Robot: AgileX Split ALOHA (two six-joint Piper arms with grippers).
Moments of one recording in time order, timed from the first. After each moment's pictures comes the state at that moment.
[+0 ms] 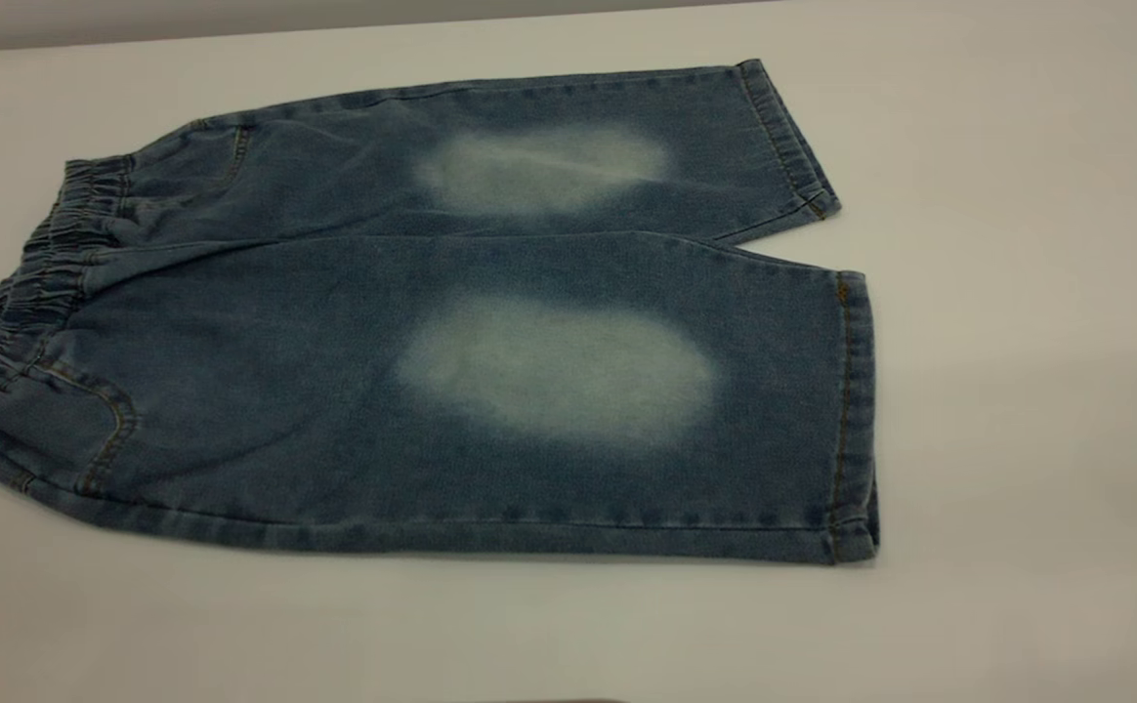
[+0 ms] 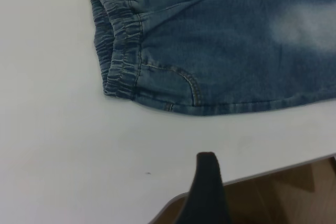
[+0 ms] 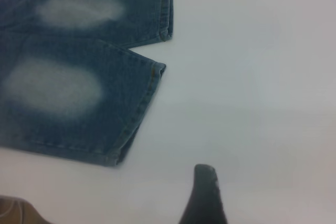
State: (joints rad) left arm -0.02 -0.02 -0.50 -0.16 1.14 0.21; right arm 0.09 -0.01 -0.47 0.13 1.13 0.03
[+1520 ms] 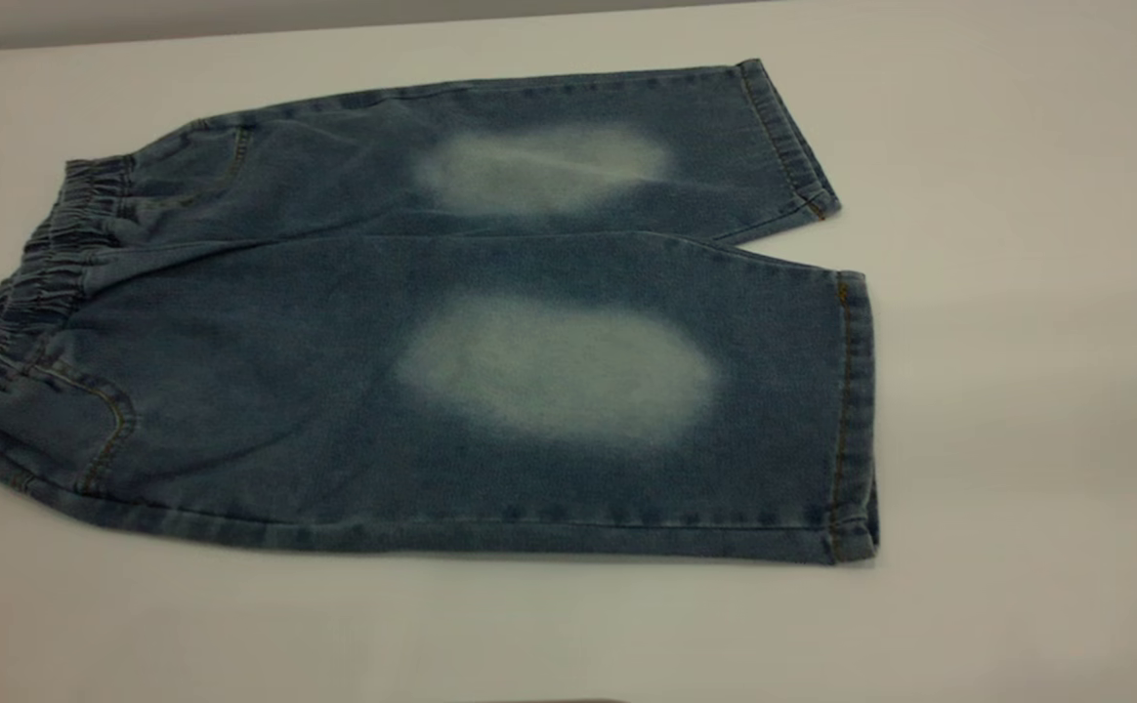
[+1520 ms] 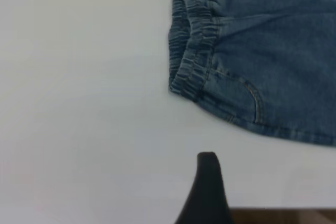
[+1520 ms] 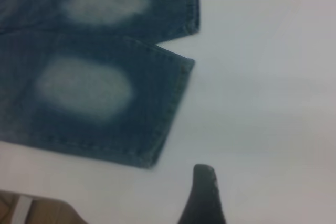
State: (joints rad) left arm -0.02 0.23 -0.56 0.05 0.99 -0.04; right arm 0.09 0.25 -0.50 0.23 0.99 0.02
